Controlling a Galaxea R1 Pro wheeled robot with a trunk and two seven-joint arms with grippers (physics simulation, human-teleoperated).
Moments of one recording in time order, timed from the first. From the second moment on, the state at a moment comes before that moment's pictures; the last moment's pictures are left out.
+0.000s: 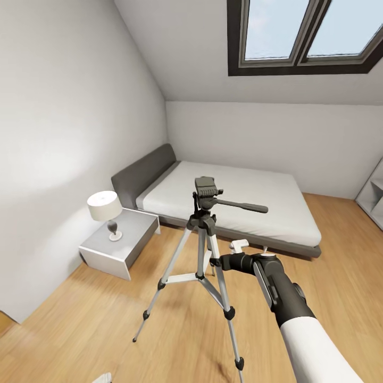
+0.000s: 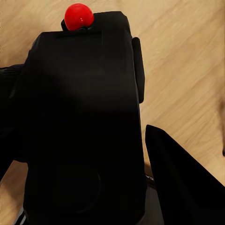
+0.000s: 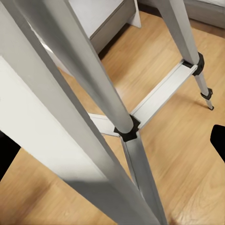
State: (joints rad) left arm -0.34 0.11 -0.36 -0.19 0.90 0.00 0.01; right arm -0.68 0.05 -0.02 -1.01 0.12 0.67 0.53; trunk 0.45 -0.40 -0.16
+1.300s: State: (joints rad) left arm -0.34 0.11 -0.36 -0.19 0.90 0.00 0.01; right arm -0.68 0.05 -0.02 -1.01 0.13 0.67 0.53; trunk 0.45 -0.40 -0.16
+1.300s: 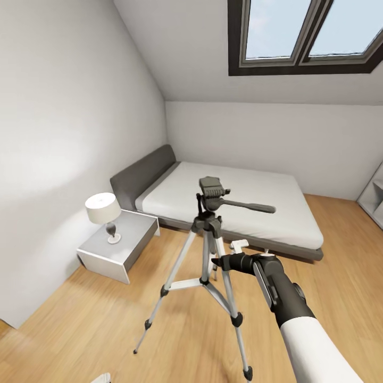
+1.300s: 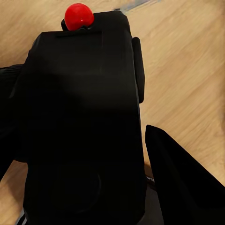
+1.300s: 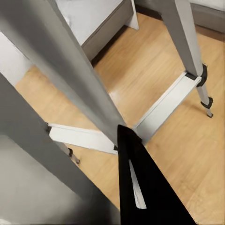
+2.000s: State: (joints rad) left arm -0.34 0.11 -0.36 -0.19 0.90 -0.01 0.01; right arm -0.68 0.05 -0.02 -0.91 0.12 0.67 0.52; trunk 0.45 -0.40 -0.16
